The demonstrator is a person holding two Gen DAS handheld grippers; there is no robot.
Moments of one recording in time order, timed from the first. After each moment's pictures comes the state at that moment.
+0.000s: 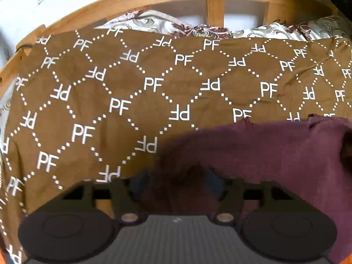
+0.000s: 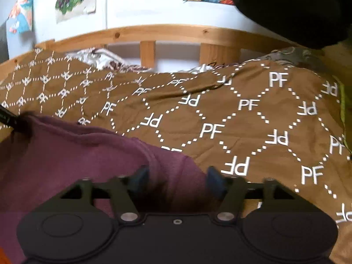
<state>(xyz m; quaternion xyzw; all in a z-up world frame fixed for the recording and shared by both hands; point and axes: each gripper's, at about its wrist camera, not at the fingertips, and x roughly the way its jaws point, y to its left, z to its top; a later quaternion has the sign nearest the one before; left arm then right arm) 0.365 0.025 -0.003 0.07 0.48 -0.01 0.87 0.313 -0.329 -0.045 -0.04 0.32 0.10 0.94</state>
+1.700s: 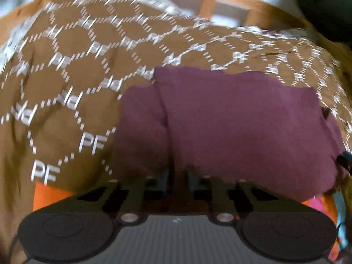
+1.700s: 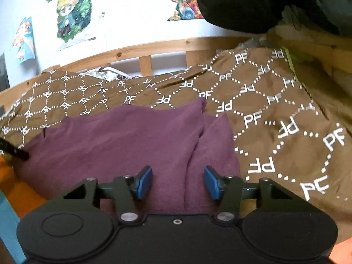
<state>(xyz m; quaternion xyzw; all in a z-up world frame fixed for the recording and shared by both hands) 0.230 0.079 -0.040 -0.05 0.47 -0.07 0.88 0.147 -0.321 -0.068 0.04 0.27 0.06 0.96</state>
